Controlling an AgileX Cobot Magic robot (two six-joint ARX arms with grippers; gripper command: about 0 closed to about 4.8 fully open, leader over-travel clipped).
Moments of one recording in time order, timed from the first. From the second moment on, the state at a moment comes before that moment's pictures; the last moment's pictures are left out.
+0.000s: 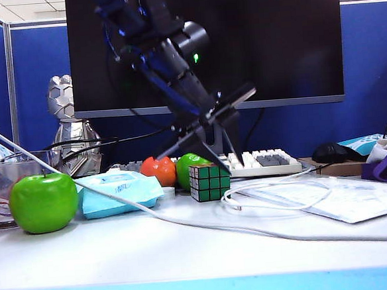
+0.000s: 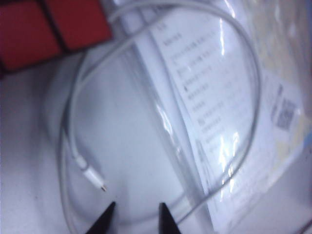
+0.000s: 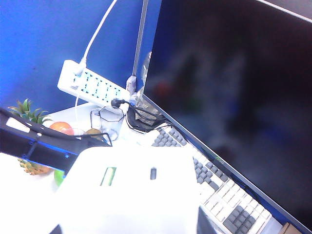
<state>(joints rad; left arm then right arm) -0.65 2.17 1.79 -0.64 0.30 -0.73 0.50 1.16 1.92 -0.97 -0.27 -0.29</state>
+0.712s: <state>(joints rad) -0.65 2.24 1.79 -0.60 0.25 -0.97 0.50 1.16 1.92 -0.97 -0.29 -0.29</state>
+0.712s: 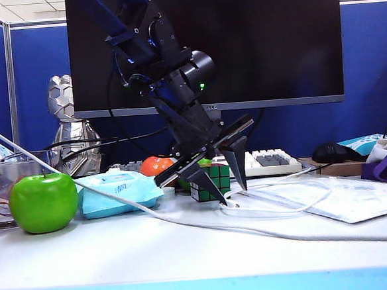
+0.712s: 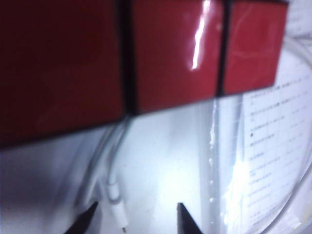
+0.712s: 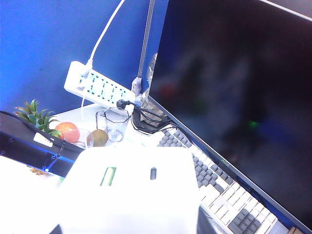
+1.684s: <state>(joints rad) -0.65 2.26 1.79 -0.57 0.24 -1.03 0.50 1.16 1.92 -0.98 -0.29 -0.29</state>
